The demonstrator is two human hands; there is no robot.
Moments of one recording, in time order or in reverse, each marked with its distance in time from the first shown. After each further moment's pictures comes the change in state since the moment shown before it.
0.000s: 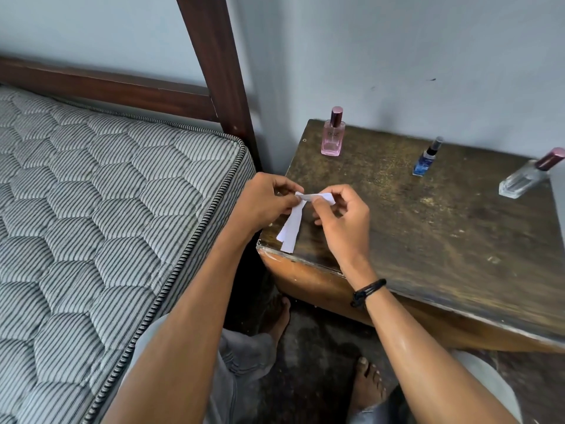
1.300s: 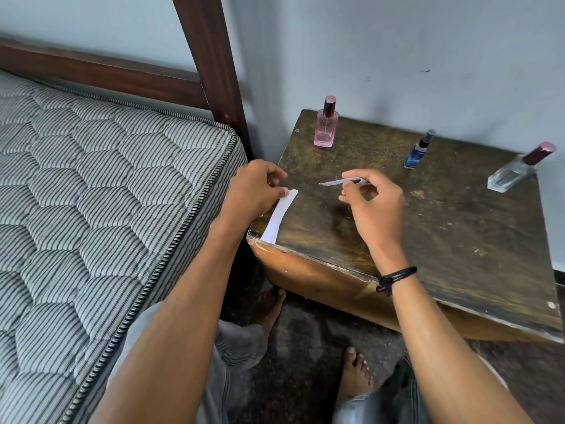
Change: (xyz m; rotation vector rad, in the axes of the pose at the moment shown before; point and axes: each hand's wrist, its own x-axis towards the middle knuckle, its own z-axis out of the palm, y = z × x) left_hand 0.013 -0.013 0.003 0.362 0.126 0.040; right_hand 0.020 -0.008 -0.054 -0.203 0.052 -0.016
